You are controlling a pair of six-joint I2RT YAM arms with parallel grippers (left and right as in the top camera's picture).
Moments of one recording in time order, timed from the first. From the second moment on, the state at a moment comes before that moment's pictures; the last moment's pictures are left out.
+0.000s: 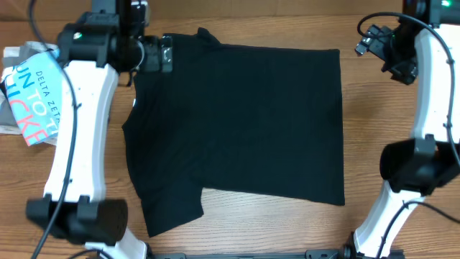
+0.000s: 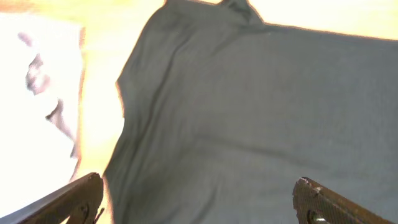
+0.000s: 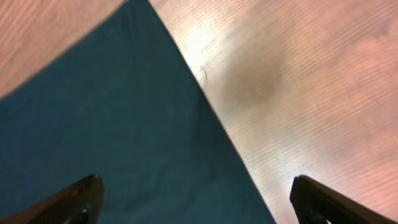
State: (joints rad) left arm -0.07 1.78 2.03 -1.31 0.03 -0.15; right arm -0.15 2.12 2.39 -1.62 -0.02 0.48
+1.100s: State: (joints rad) left arm -0.07 1.14 1.34 -1.50 -0.05 -0.53; right arm -0.10 1.31 1.28 -1.23 -0.09 0.49
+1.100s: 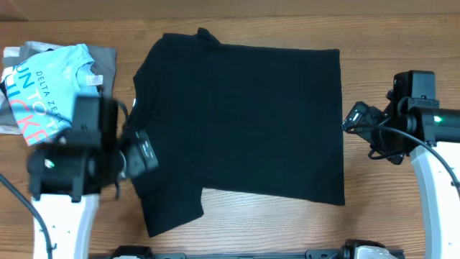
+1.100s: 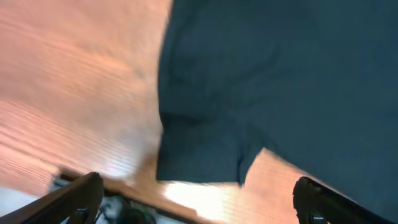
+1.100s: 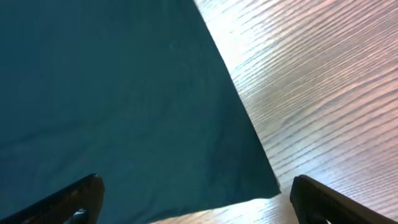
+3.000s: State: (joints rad) left arm -0.07 1.36 0.62 -1.09 0.02 -0.77; right arm -0.10 1.34 1.15 -1.17 -0.09 0.55
